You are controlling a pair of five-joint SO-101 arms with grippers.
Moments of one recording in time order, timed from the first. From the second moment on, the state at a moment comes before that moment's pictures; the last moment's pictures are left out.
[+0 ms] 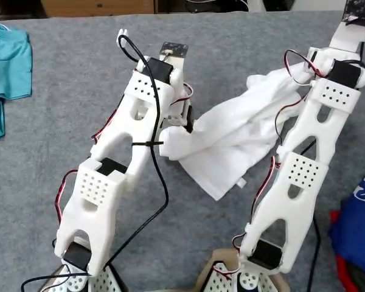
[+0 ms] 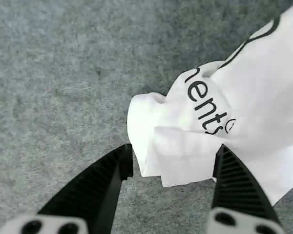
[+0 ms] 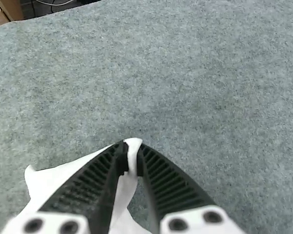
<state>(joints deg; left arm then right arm) 21.5 42.3 -52.8 100.3 4.4 21.0 65.8 -93.5 79.3 -4.0</state>
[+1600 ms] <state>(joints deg) 24.0 56.8 -69.2 100.3 -50.7 21.0 65.8 -93.5 79.3 -4.0</state>
